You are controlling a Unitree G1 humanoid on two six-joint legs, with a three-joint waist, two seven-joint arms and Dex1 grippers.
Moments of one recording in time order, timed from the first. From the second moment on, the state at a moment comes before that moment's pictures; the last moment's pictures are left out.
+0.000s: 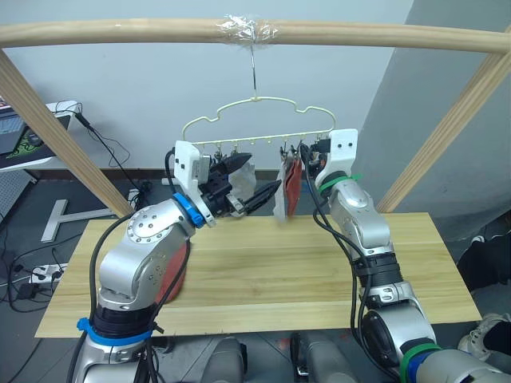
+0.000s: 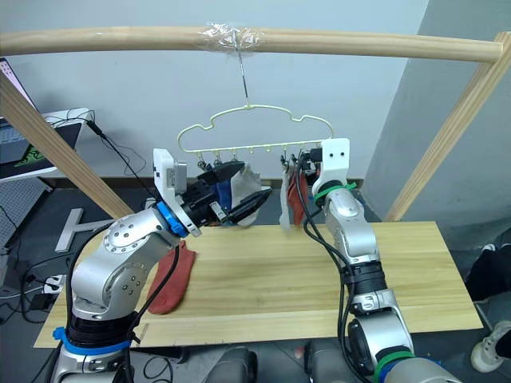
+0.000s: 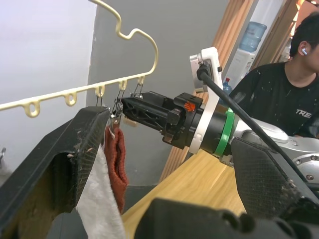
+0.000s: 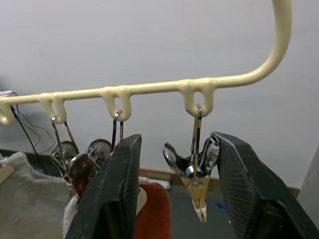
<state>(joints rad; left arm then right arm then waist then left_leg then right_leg) -0.40 0.43 0.03 -0.43 -0.51 0.56 -0.58 -0.71 -0.03 -0.01 0.24 0.13 0.29 0.06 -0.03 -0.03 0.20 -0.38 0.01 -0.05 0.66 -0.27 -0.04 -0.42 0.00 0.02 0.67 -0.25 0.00</state>
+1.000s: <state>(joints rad) -0.38 0.41 0.03 -0.44 -0.51 0.57 -0.56 -0.72 -0.07 -0.02 0.24 0.12 0.28 0.11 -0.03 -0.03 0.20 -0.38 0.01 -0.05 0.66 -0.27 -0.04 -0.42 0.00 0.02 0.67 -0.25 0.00</state>
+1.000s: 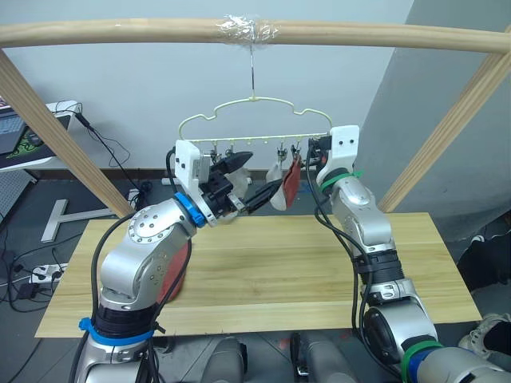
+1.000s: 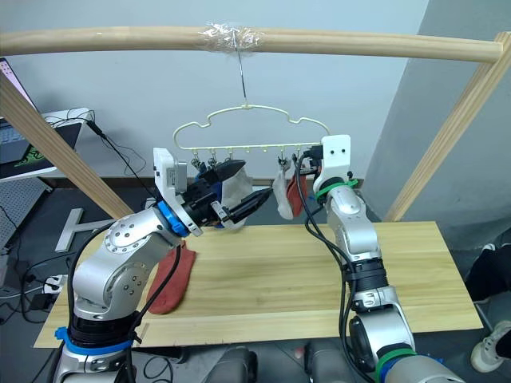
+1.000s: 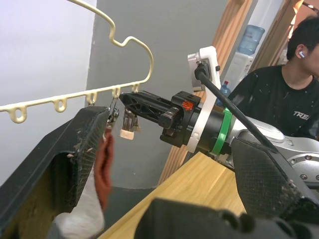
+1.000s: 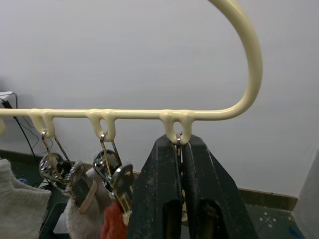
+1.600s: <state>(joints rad) -0.11 0.47 0.12 0.23 -0.20 0.34 -0.39 -0.71 -0.18 -0.01 0.11 0.15 0.47 0.26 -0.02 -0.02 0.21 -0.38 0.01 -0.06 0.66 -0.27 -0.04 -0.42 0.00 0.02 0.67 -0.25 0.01</state>
